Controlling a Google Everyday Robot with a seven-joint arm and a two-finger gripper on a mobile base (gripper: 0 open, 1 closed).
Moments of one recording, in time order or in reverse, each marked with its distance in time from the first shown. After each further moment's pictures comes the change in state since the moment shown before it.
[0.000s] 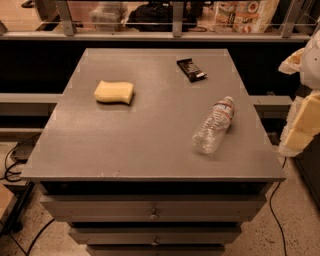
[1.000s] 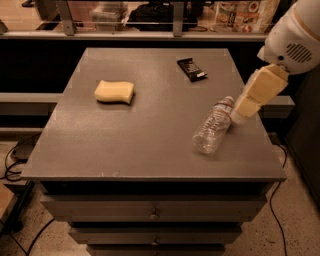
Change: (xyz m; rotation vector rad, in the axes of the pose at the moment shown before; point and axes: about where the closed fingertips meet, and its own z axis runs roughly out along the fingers) arm -0.054 -0.042 0.015 0.018 -0.130 0.219
